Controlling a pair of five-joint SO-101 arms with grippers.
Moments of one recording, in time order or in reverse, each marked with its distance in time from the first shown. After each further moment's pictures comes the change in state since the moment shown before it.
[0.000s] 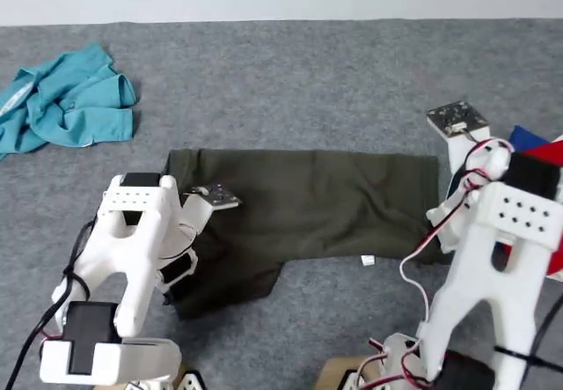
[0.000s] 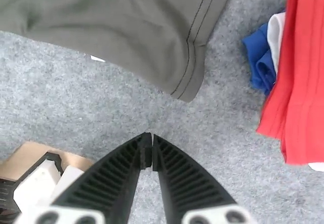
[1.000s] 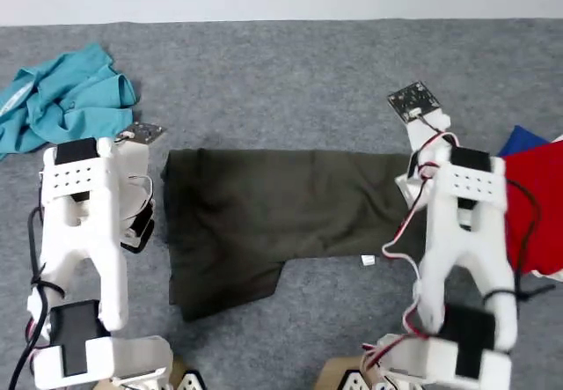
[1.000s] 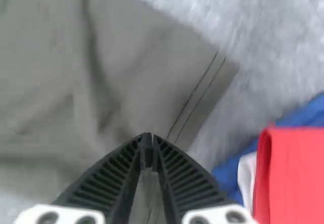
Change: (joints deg) left arm -12.1 0.0 -18.4 4.7 15.0; right arm -8.5 19.3 10.8 -45.8 -2.3
